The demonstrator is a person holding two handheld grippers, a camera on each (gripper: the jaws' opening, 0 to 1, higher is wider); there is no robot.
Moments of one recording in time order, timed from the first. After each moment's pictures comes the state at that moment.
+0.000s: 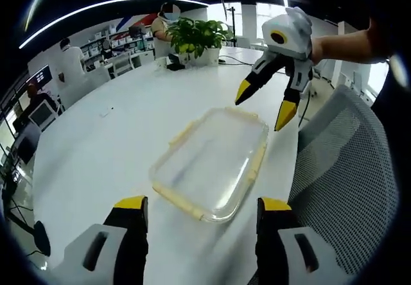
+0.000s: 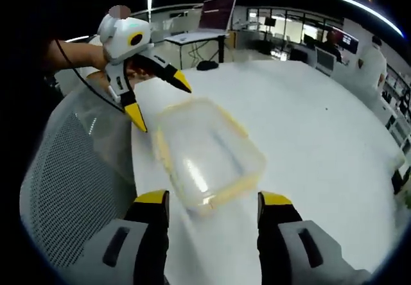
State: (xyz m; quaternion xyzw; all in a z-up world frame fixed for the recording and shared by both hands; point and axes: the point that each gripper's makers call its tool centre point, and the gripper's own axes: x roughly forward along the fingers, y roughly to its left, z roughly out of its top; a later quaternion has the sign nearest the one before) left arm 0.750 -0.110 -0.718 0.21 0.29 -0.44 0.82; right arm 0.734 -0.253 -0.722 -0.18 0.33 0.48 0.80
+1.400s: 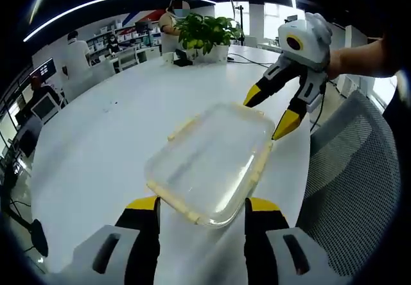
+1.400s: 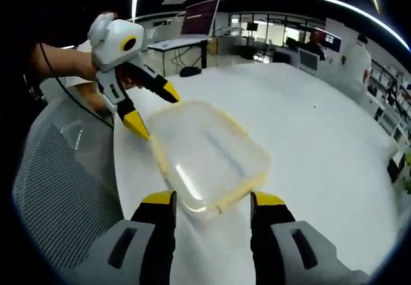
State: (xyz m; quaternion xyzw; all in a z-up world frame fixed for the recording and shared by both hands) left arm 0.778 -0.114 -0.729 0.20 0.31 -0.43 0.83; right arm 0.763 -0.244 -0.729 -0.16 0.31 0.43 0.83
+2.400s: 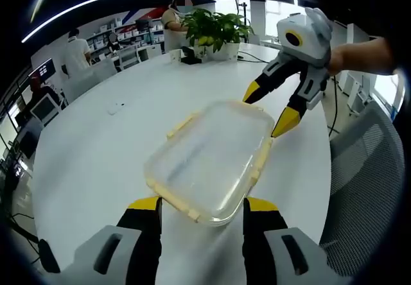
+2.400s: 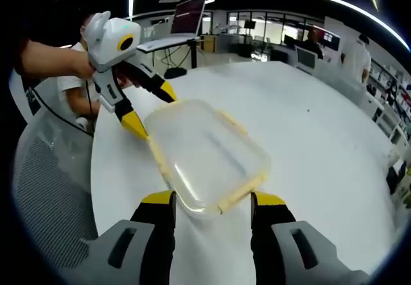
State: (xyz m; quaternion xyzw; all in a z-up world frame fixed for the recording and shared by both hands) left arm 0.841 -0.114 -0.730 0.21 0.32 -0.42 0.82; right arm 0.827 -0.244 -0.729 -0.17 0.32 0.43 0.83
